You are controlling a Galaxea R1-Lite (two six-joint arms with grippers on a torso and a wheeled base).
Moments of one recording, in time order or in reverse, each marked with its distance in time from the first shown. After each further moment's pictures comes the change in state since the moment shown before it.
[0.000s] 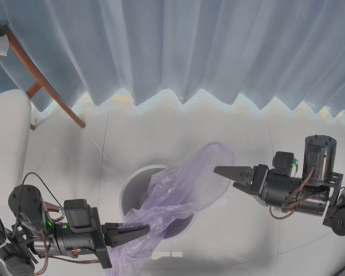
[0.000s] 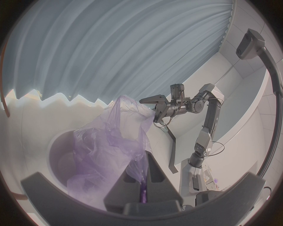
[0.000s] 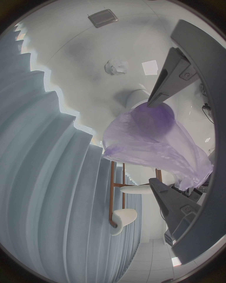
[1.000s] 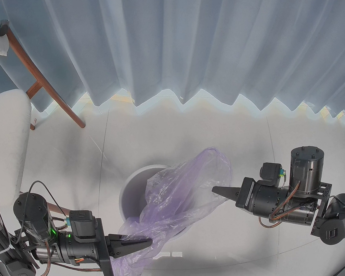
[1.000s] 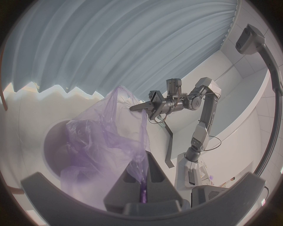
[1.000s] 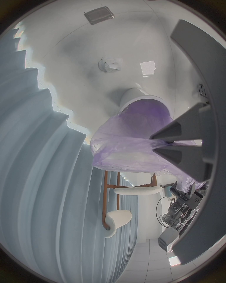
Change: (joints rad) left arm -0.035 0.027 0.039 0.000 -0.001 0.001; right arm 0.056 0.071 0.040 -0.087 -0.022 0.000
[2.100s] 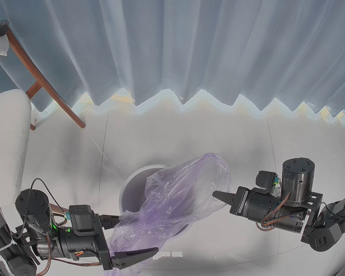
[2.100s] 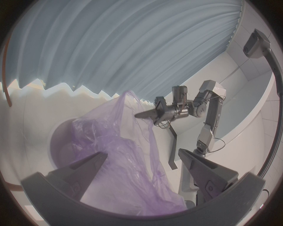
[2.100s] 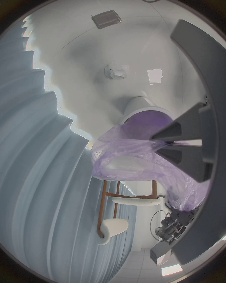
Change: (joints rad) left arm 0.046 0.027 -0.009 0.000 0.001 -0.013; right arm -0.004 0.081 0.069 -0.142 -0.076 -0.069
